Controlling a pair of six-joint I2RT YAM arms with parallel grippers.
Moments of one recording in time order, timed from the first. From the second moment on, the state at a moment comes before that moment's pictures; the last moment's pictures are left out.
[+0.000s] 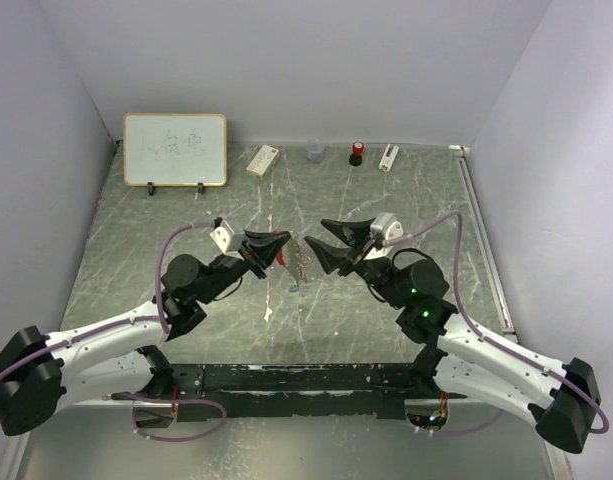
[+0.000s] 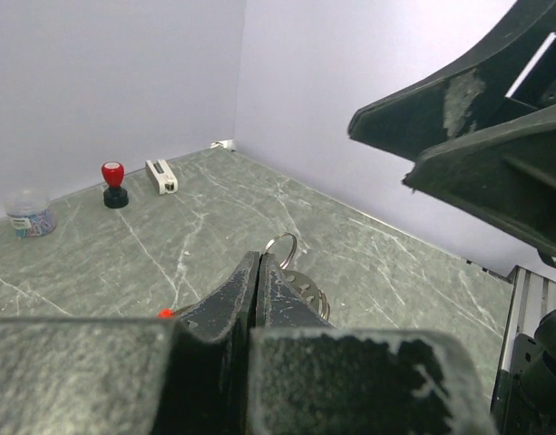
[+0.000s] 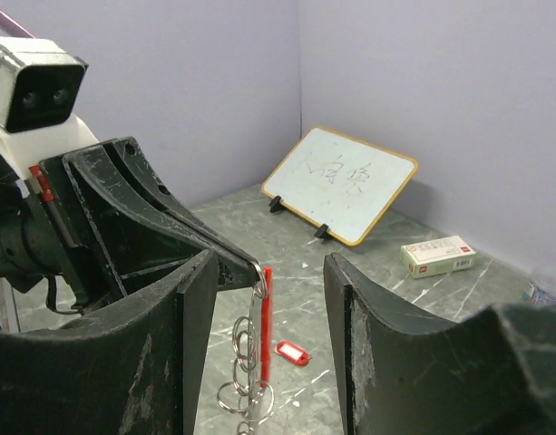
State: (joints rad) left arm -0.86 1.02 0.45 0.86 0.05 -0.17; right arm 0.88 0.81 0.53 0.61 -0.02 0.03
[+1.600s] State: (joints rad) left arm -0.53 1.50 0.55 1.52 0.91 -0.77; right arm 0.88 0.81 0.44 0.51 -0.15 -0.04
